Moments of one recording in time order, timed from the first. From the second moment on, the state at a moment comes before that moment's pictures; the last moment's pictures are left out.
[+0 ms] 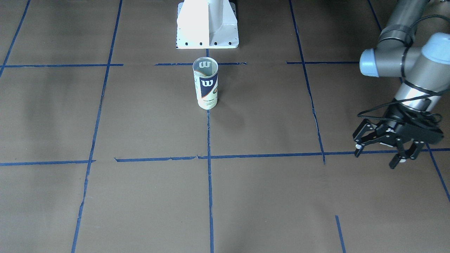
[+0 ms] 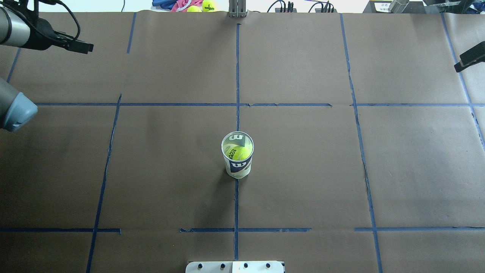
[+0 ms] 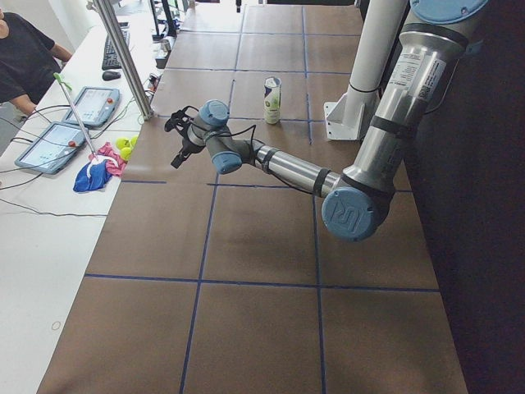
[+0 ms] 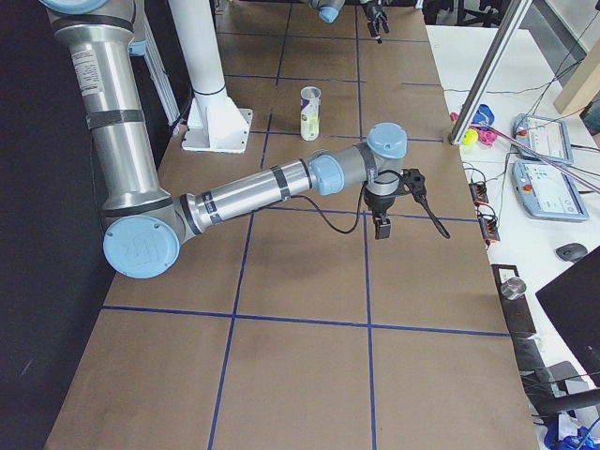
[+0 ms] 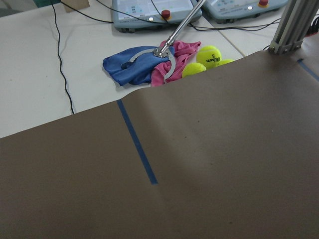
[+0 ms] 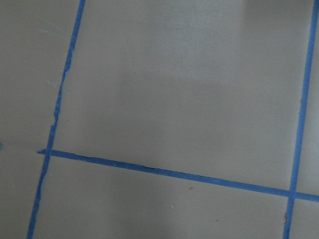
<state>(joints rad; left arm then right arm) -1.11 -1.90 -1.54 -2.28 -2.00 -0.50 1.37 -1.39 1.73 -1.57 2.31 0.21</state>
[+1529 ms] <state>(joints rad) -1.61 -1.64 -1.55 -1.58 -2.38 0.01 1.49 -1.49 1.60 -1.57 2.34 0.02</state>
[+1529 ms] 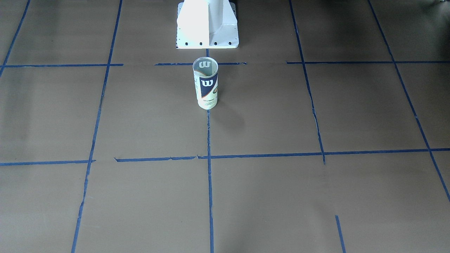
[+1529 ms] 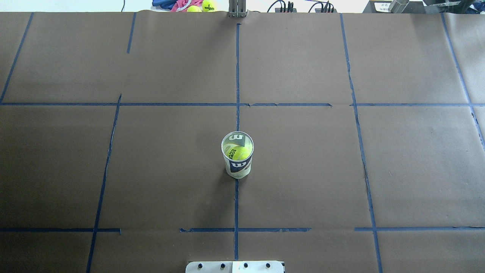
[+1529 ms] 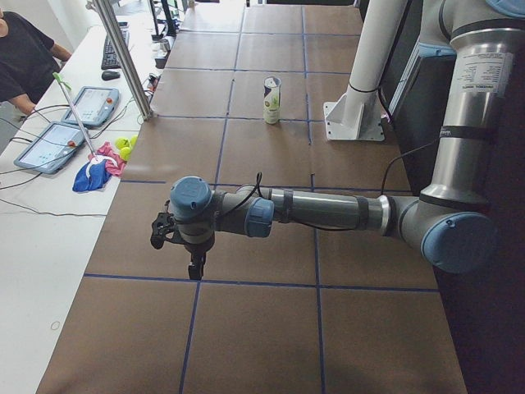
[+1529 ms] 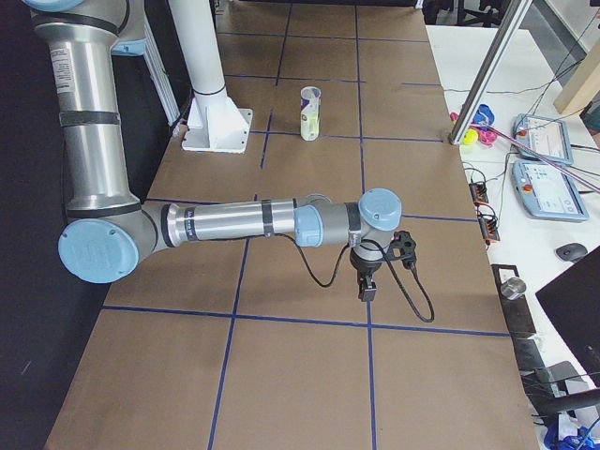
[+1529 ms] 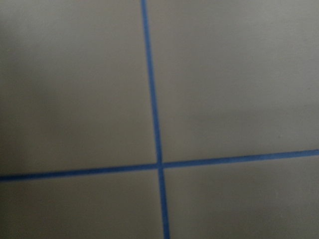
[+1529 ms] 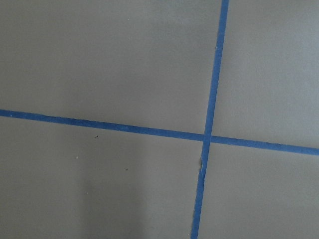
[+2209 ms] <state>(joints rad) -1.62 -1.59 -1.56 -1.40 -2.33 0.11 1.52 -1.53 1.59 -1.65 2.33 -0.09</state>
